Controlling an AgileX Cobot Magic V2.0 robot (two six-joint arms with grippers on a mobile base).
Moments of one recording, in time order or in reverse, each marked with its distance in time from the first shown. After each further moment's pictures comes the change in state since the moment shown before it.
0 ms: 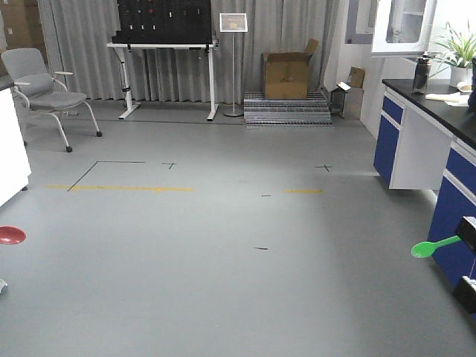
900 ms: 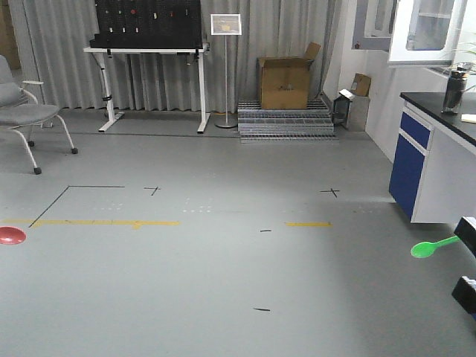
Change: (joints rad) left arm 0.000 0.000 0.000 0.000 0.000 0.000; right arm 0.000 0.000 0.000 0.000 0.000 0.000
